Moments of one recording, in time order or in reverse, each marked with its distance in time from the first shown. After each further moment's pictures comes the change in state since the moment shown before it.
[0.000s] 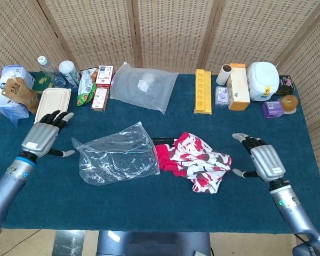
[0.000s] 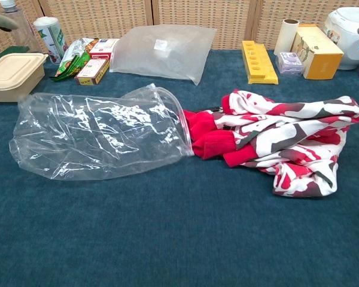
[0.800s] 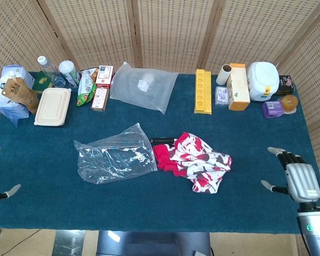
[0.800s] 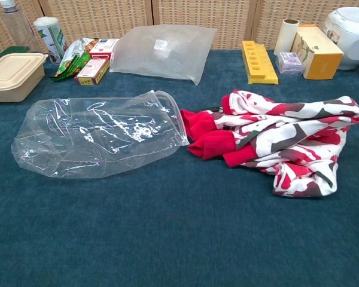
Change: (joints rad) left arm 0.509 0.078 0.130 -0.175 0.164 0.605 -0.121; right arm -0.208 0.076 -0.046 -0.109 0.042 0.193 -0.089
